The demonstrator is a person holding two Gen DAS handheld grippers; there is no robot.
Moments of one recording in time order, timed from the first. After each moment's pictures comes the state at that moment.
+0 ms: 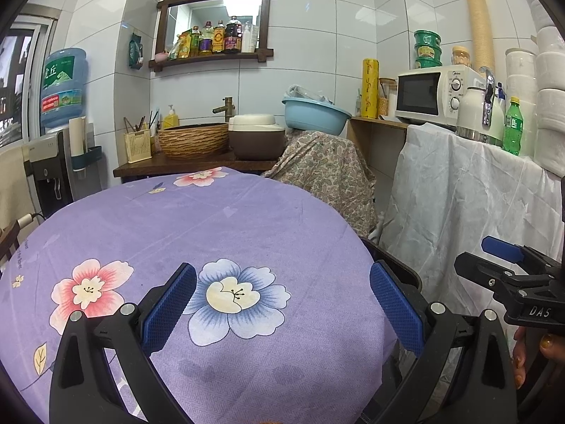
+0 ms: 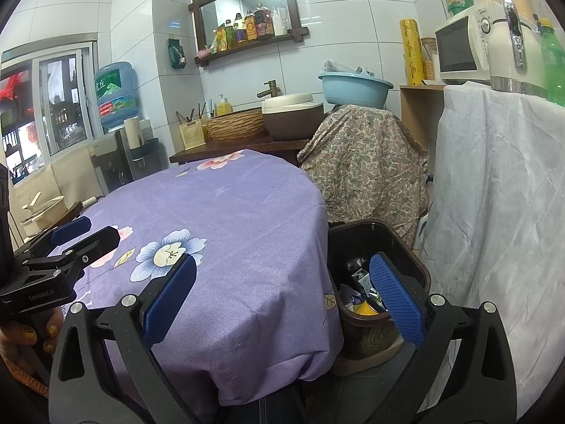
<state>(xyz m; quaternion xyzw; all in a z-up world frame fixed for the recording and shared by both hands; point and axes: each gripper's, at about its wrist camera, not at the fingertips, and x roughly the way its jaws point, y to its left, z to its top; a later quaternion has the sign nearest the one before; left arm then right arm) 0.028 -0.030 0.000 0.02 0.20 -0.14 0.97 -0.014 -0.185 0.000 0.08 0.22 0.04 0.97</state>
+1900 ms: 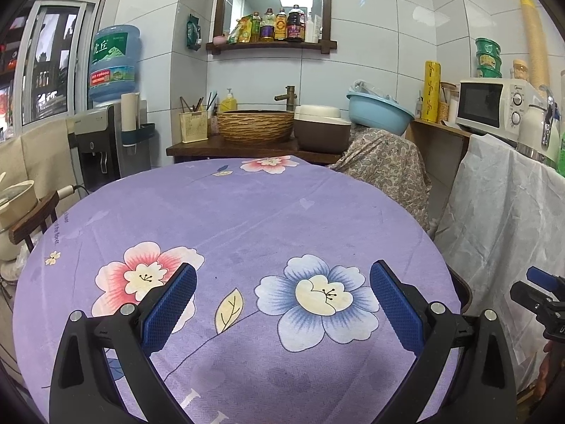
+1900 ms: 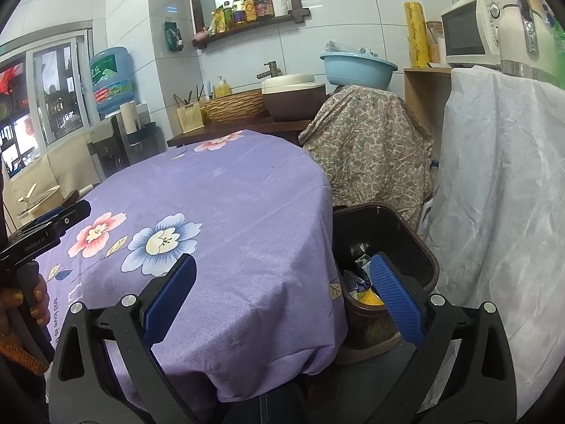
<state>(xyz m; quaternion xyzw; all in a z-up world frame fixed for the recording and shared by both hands) 0.058 0.035 -0.004 -0.01 0.23 -0.04 0.97 0.016 -0.186 -0.017 0.08 0.26 0.05 0.96</state>
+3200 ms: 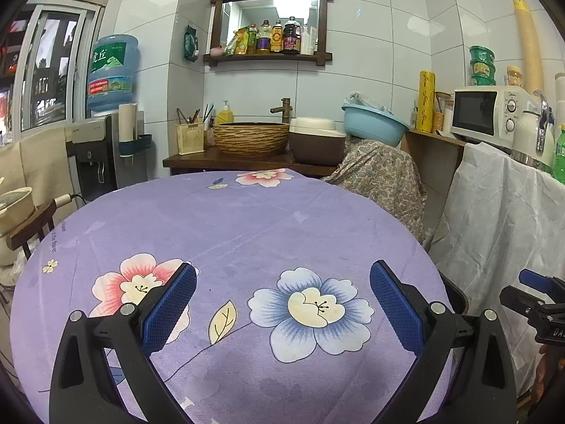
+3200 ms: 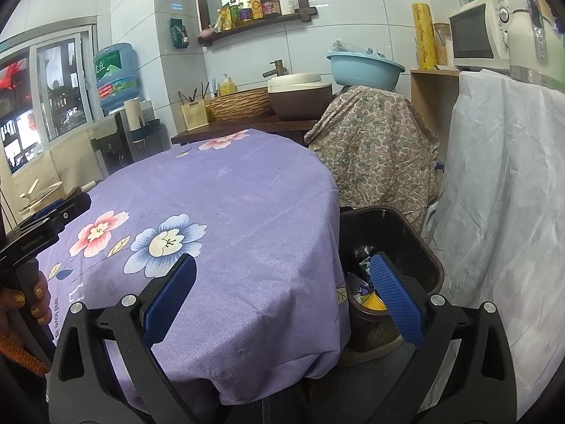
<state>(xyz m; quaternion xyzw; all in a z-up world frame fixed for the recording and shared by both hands) 0.056 0.028 0.002 0.00 0.20 -0.04 0.98 0.024 -0.182 -0.013 0.07 0.26 0.05 0.96</state>
